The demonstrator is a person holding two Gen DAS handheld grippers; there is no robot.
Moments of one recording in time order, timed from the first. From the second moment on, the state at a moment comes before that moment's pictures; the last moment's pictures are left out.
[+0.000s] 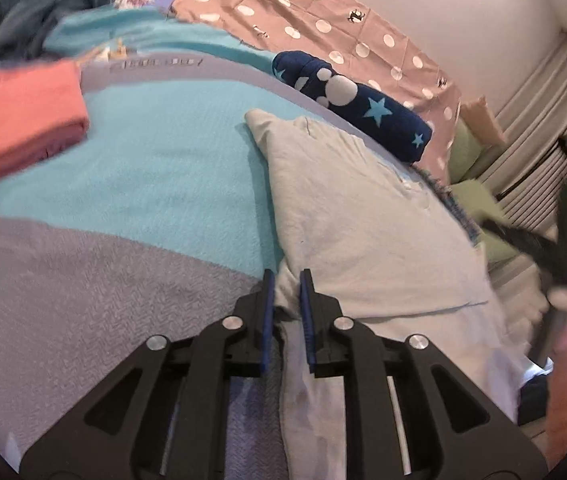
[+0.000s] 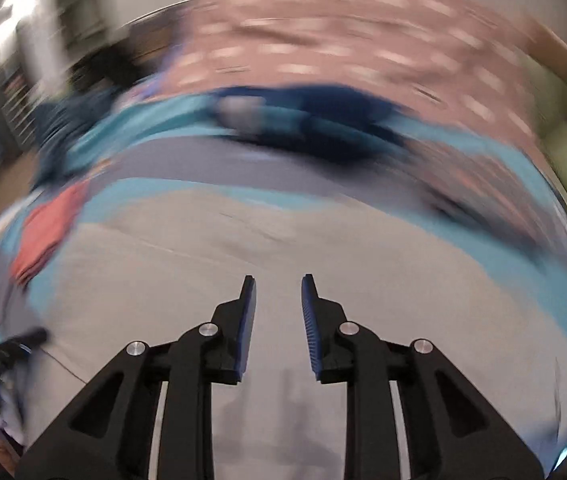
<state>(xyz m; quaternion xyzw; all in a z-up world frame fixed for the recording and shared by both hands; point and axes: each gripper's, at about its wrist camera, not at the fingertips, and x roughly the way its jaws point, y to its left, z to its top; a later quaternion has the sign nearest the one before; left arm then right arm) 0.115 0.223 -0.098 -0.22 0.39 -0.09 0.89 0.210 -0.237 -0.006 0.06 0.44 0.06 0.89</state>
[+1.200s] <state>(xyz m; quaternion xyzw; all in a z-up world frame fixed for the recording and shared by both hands) 0.183 -0.077 -0.069 0.03 0.45 -0.18 0.88 0.080 -0.506 -0.039 0.19 0.35 -0.02 0.91</state>
